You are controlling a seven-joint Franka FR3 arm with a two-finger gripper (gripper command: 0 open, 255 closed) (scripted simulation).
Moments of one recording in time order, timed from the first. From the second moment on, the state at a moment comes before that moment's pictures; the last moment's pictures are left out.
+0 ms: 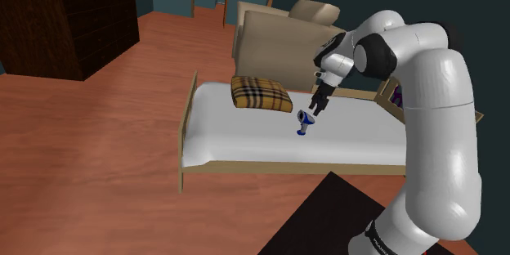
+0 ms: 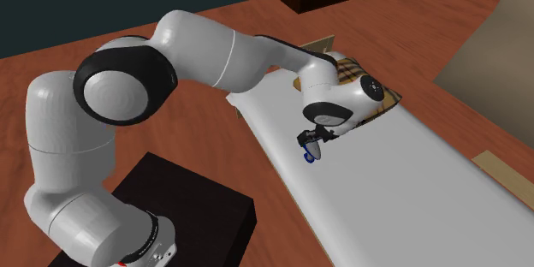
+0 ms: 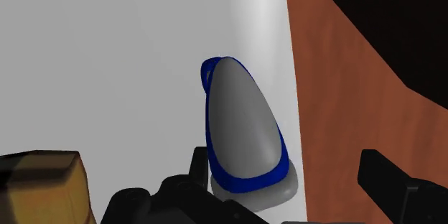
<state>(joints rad) -0.09 0.57 -0.79 -1.77 0.67 1.94 -1.84</state>
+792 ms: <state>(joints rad) -0.17 0.69 -0.72 -1.72 0.75 1.98 -1.91</state>
